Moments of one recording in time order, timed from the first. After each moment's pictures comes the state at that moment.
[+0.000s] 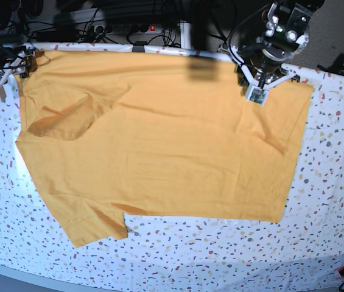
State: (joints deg) left arm 21.5 -18.2 19.3 104.8 -7.5 0.0 43.3; right arm -31.2 35.4 26.0 93.0 23.2 23.4 -41.5
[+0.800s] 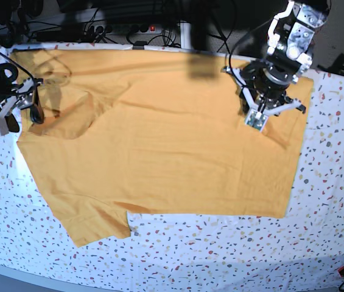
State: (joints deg) left arm 13.9 -18.5 19.4 107.7 1.1 -0.2 41.8; right arm -28.0 35.1 26.0 111.7 33.7 22.1 -38.2
